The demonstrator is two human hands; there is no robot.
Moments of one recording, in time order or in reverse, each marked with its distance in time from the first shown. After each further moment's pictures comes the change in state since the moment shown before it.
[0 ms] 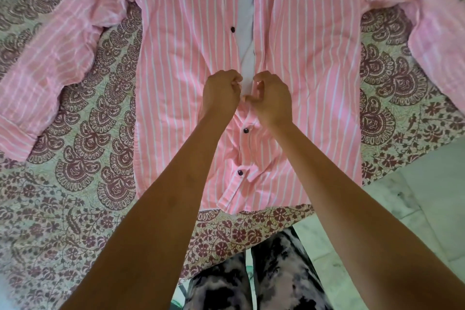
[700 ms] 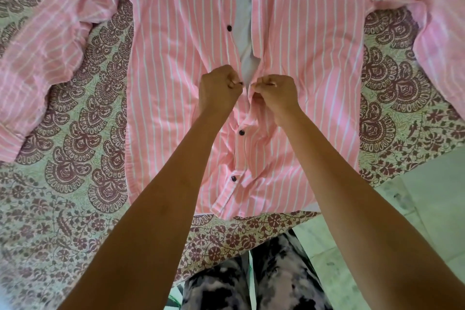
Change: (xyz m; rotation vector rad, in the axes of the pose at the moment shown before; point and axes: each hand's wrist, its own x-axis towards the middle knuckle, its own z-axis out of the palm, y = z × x) left_hand 0.011 0.007 0.005 -0.051 0.046 -0.061; right_hand 0.027 0.005 -0.010 0.520 -0.054 0.394
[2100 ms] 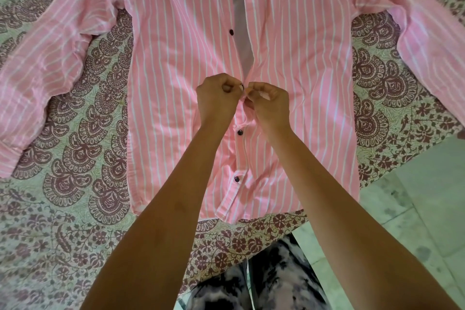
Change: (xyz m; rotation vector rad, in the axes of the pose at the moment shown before) left_hand -0.023 0.015 -0.017 -0.271 0.010 -0.077; right_hand -0.038 0.002 0.016 0.328 0.066 -0.079
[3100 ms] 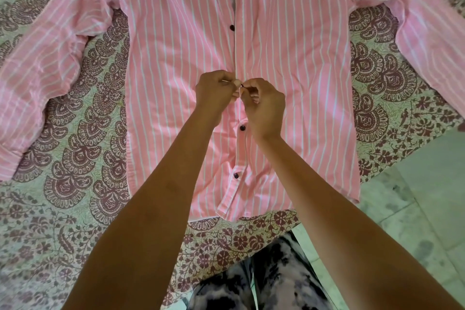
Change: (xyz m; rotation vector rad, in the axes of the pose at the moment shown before) left_hand 0.016 -0.004 -0.001 -0.239 -0.176 -0.220; right_hand -0.001 0.024 0.003 -0.481 0.174 -0.597
